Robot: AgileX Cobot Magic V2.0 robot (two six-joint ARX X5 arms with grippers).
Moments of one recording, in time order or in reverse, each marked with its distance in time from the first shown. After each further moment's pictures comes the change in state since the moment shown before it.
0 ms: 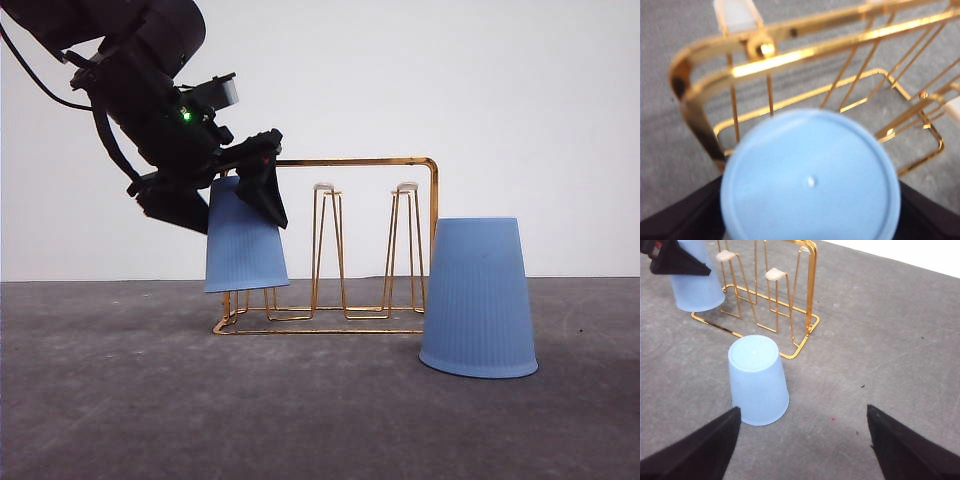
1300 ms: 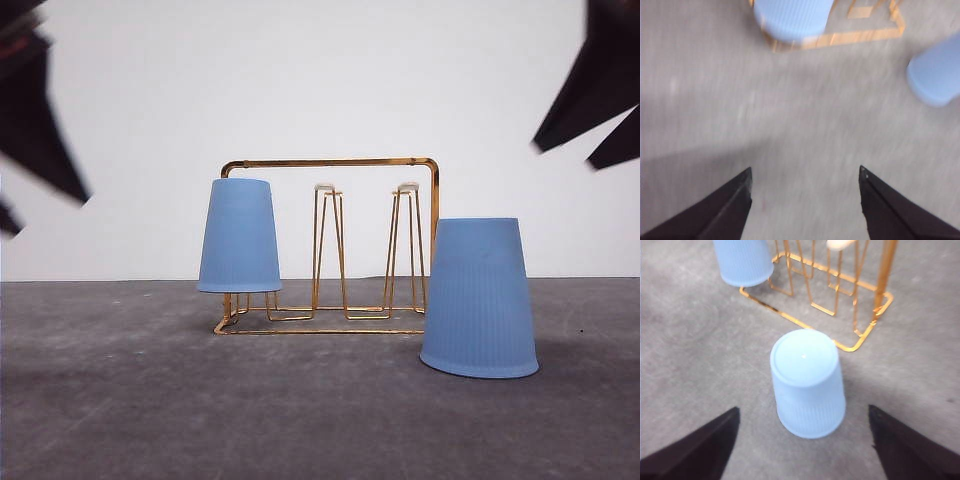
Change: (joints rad) left_arx 0.040 -0.906 -0.598 -0.368 0.052 -0.147; right_arx 0.068 0.411 0.000 0.241 -0.161 0.015
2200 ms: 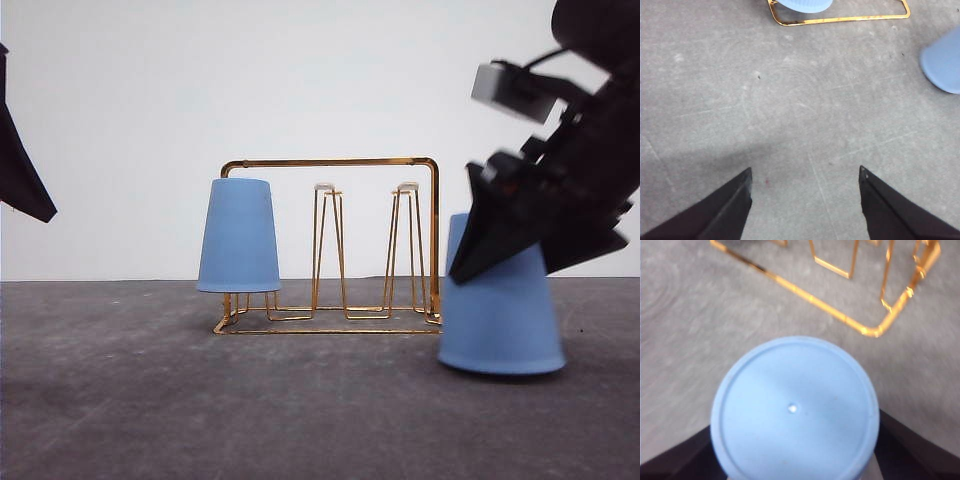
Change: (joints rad) left_arx 0.000 -0.066 -0.027 -0.038 0.000 -0.010; right_arx 0.072 0.421 0.070 0.177 0.060 0.029
